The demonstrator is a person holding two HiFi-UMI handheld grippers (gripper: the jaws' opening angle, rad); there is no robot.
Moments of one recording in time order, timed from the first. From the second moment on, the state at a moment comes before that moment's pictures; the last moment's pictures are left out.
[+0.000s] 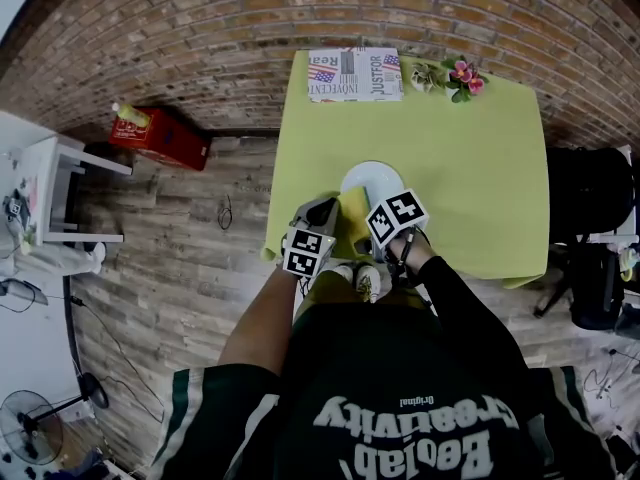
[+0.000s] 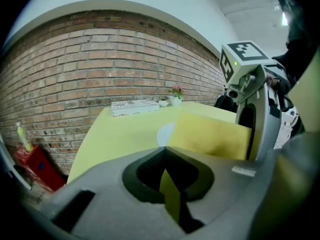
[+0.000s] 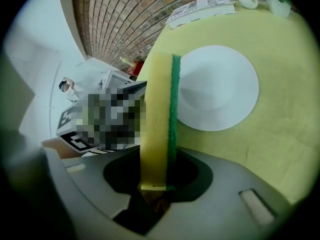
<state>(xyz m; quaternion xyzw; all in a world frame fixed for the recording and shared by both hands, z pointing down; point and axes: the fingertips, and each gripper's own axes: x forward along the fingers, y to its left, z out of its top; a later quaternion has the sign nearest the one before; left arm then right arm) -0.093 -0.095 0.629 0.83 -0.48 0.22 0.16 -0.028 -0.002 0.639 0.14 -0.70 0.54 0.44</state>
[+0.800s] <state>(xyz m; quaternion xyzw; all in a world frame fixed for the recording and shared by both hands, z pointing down) -0.092 -0.094 0.629 0.83 -0.48 0.22 0.17 0.017 -0.010 0.648 0.19 -0.68 0.57 0.43</state>
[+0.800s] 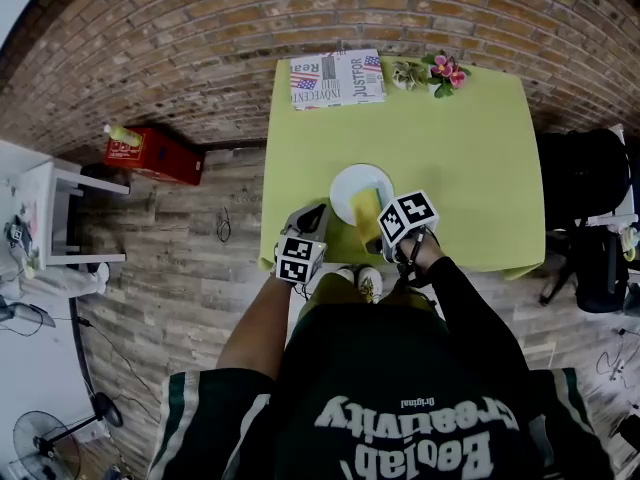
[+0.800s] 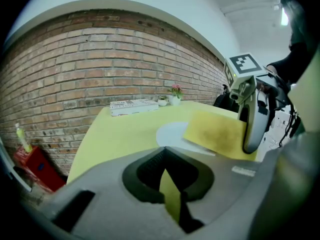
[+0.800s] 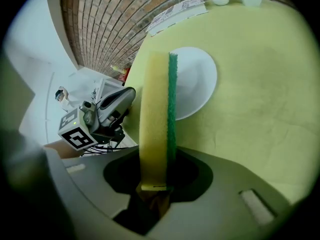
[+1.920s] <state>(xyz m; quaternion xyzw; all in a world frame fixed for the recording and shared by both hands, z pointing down) -0.090 -0.094 0.630 0.83 -0.48 0.23 0.16 0.049 -0.028 0.643 0.23 -0.68 0.58 0.38</state>
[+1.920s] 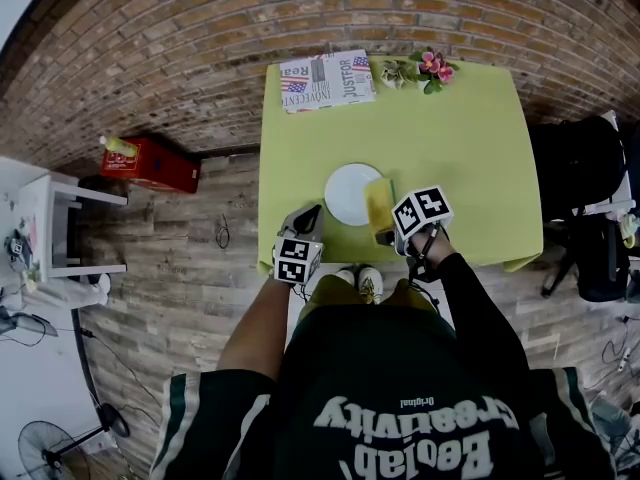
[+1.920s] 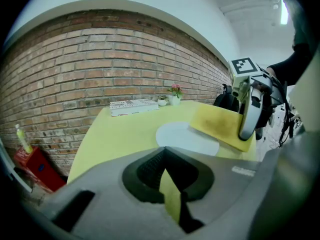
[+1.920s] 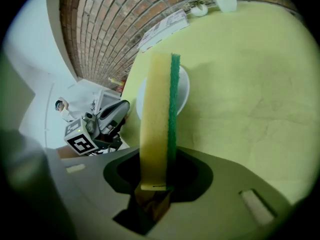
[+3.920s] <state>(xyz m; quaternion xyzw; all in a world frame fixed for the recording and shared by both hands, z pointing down) -0.088 -0.093 0.632 0.84 -0.47 0.24 0.16 0.051 -0.048 0.641 0.28 -0.71 0.53 0.37</state>
